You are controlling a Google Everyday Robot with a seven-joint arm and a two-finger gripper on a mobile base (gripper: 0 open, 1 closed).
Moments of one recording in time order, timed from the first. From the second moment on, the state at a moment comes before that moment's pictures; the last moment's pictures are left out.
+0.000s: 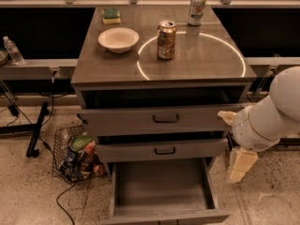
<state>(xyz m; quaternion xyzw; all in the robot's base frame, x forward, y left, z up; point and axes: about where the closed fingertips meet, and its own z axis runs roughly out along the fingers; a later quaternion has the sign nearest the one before) 0.435 -0.212 0.756 -0.67 0.72 0.01 0.17</state>
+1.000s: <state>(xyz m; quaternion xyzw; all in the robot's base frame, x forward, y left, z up) 0.417 -0.198 0.650 -0.67 0.73 0.05 0.15</state>
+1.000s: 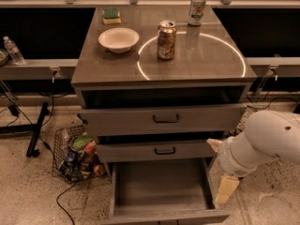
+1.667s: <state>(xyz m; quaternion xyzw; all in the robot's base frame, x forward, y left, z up) 0.413 -0.181 0.524 -0.68 0.71 0.08 0.17</state>
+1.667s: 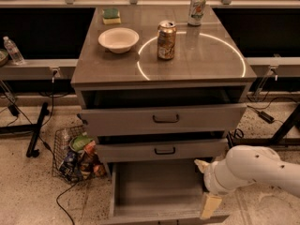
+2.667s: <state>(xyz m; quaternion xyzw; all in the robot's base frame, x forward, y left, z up) 0.414 -0.161 0.429 -0.66 0.73 0.10 0.18</state>
